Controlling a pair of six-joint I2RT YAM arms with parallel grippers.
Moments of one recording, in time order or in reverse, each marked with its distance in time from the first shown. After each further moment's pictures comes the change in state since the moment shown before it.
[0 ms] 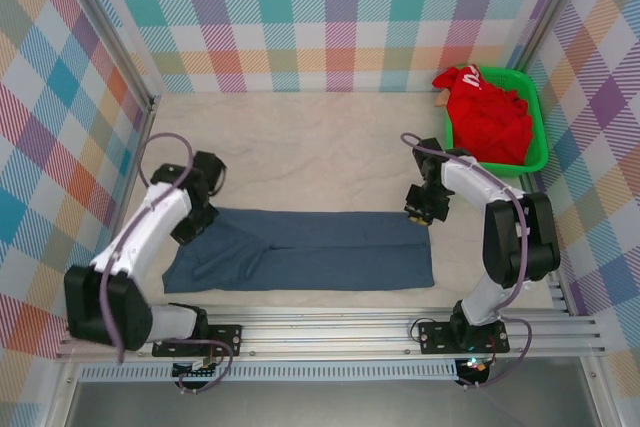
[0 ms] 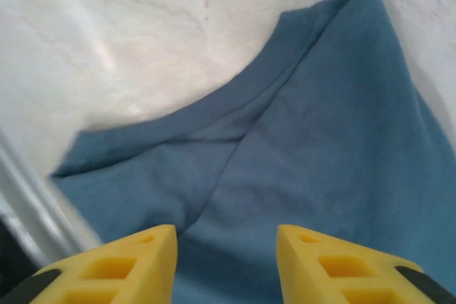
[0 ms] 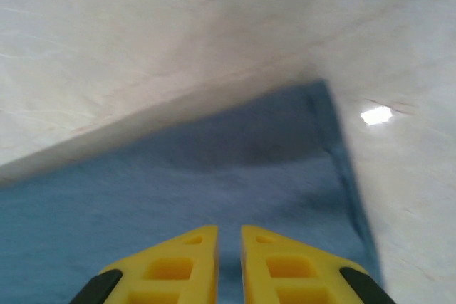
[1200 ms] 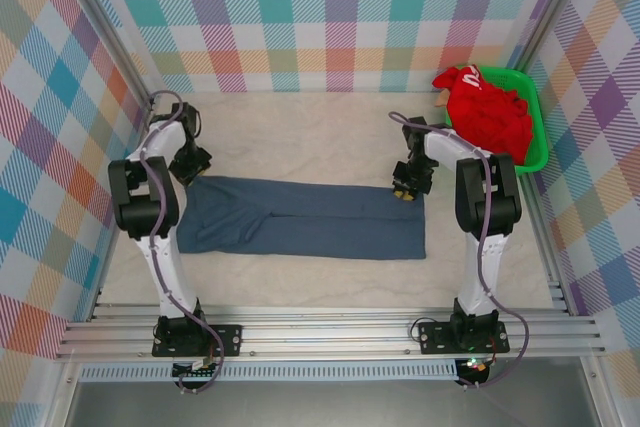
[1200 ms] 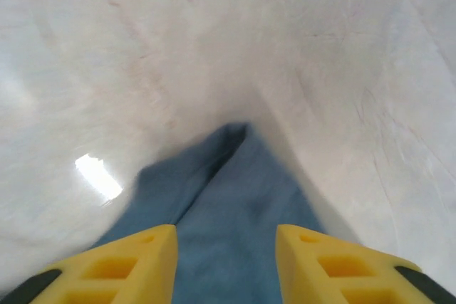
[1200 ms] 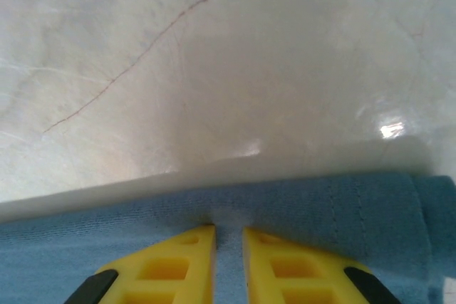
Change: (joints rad) left arm 0.142 0.536 0.527 0.166 0.126 0.293; right arm -0.044 0.375 0.383 -0.050 -0.015 -0.066
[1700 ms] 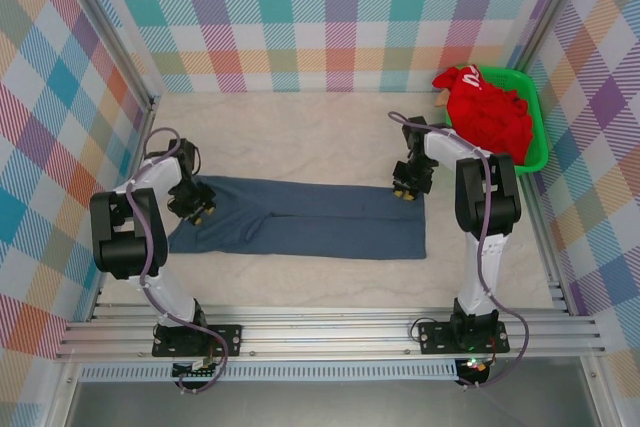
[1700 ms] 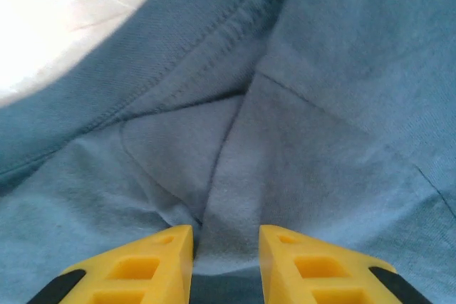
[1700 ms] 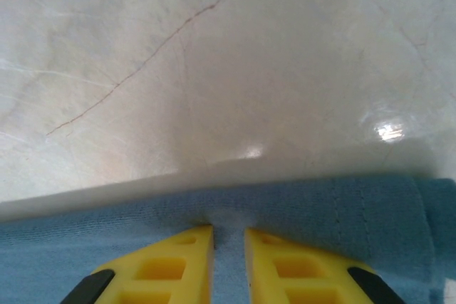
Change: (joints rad) left arm 0.000 -0.277 -0.489 0.097 0.198 0.078; right arm 0.000 0.007 0.010 -0.002 -0.002 -0.009
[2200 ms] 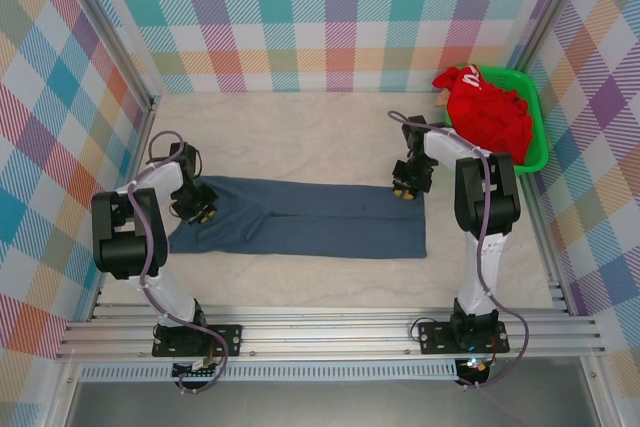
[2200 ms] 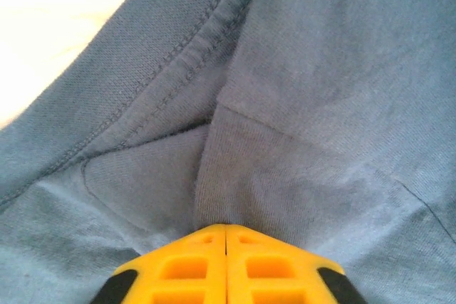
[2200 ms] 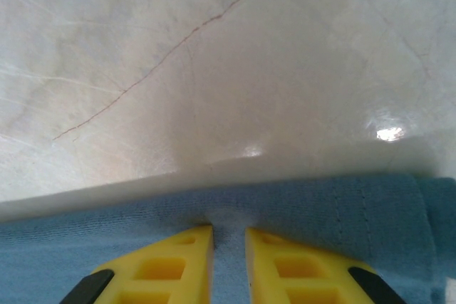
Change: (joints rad) left arm 0.000 -0.002 -0.035 0.080 0.003 0.053; right arm 0.000 0.004 0.007 -0.002 0.000 -0.003
